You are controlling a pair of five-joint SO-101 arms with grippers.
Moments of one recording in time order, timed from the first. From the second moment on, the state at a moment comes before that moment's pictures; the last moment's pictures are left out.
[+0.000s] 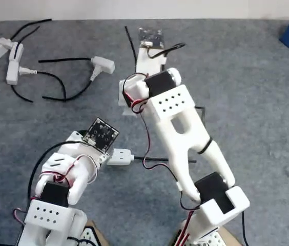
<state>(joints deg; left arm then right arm) 6.4 -79.2 81.4 45.1 -24.7 -32.4 4.6 -12.2 76.3 -24.6</state>
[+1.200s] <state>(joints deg) 3.5 -79.3 79.2 36.8 -21.0 -38.9 -8.9 1.4 83.3 -21.4</state>
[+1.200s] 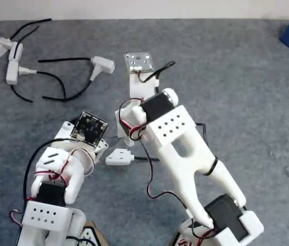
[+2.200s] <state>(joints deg) 6.5 -79.3 75.6 42.4 -18.9 -35.5 -1.8 -4.4 81.7 -18.9</state>
